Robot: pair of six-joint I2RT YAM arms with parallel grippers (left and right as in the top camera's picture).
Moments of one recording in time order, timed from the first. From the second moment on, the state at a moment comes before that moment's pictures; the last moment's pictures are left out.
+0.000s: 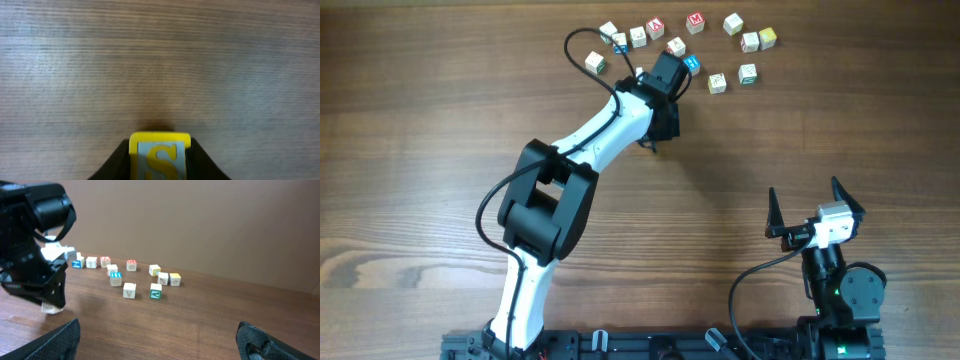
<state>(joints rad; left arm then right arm) -0.56 2.24 1.70 -0.71 -0.05 -0.59 0.01 0.01 0.01 0.00 -0.12 -0.14</state>
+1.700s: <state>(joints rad) -0.63 2.20 1.58 -0.60 -0.19 -0.55 0.01 0.01 0.01 0.00 -0.12 -0.14</state>
